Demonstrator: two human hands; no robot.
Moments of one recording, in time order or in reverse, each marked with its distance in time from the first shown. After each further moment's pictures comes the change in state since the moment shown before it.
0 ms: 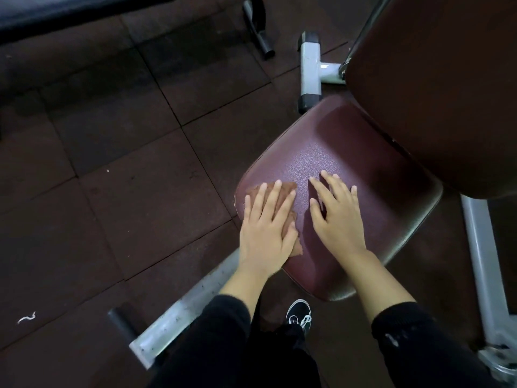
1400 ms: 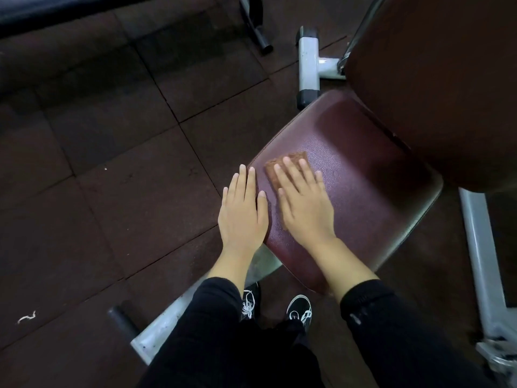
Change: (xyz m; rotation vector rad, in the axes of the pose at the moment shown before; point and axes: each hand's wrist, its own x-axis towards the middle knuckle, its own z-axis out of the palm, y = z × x) left_hand 0.017 -0.030 -0.010 -0.081 0.048 -0.334; right_hand 0.012 -0.040 0.026 -0.155 -0.031 -0.165
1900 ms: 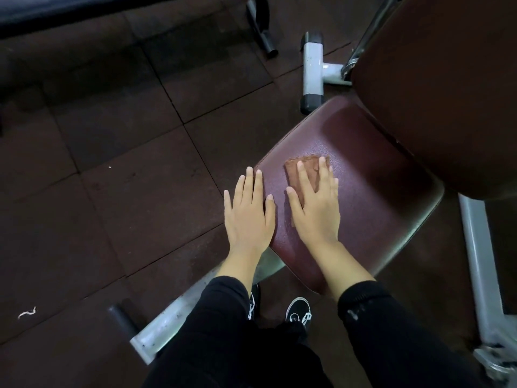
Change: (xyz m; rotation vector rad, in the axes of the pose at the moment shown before) left_hand -0.002 0.003 0.003 0.118 -0.004 -0.015; right_hand 0.000 0.002 0.001 0.129 0.054 0.221
